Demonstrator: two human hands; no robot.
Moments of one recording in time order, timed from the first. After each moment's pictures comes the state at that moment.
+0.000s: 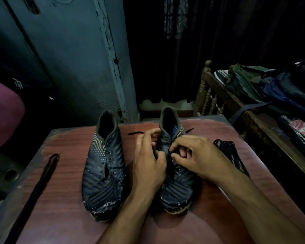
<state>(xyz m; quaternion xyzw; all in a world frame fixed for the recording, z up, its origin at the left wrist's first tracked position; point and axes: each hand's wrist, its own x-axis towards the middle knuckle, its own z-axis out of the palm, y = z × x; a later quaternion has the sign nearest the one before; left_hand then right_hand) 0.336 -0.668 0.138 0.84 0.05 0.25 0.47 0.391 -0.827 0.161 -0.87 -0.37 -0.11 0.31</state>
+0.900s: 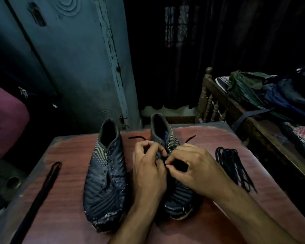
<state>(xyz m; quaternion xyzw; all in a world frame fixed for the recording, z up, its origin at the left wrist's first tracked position) 0.341 -0.667 0.135 0.85 0.07 0.29 0.43 0.378 -0.813 0.160 -0.84 -0.41 -0.17 0.32</state>
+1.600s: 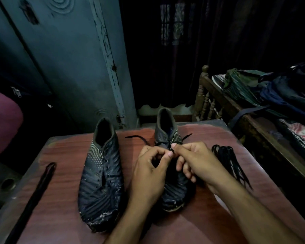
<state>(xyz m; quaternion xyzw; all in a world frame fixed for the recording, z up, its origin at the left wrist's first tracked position) 0.334 -0.671 0.145 0.81 0.03 0.21 0.54 0.381 -0.811 0.172 -0.76 -0.06 0.14 0.63</state>
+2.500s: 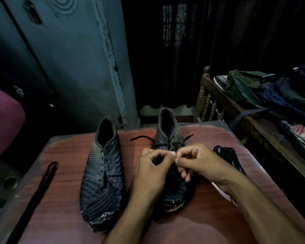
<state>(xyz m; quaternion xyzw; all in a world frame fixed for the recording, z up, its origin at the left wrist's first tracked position) 0.337 -0.675 0.152 0.77 0.08 0.16 0.62 0.385 -0.830 0.177 -0.74 -0.20 0.23 0.60</state>
